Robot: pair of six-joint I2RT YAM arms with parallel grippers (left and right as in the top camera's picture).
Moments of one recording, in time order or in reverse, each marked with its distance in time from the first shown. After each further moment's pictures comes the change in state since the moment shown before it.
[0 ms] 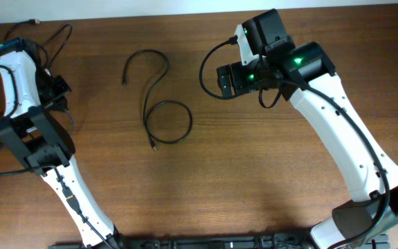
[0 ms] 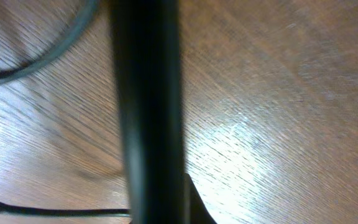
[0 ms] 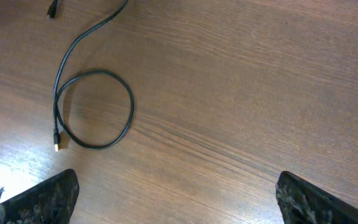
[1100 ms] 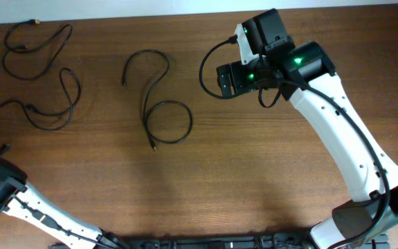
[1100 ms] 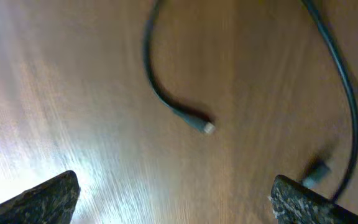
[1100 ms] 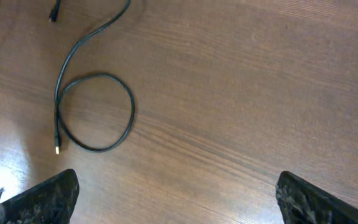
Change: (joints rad) left arm 0.486 0.002 0.339 -0.105 -0.069 -0.352; right arm 0.000 0.000 0.000 0.010 0.000 0.000
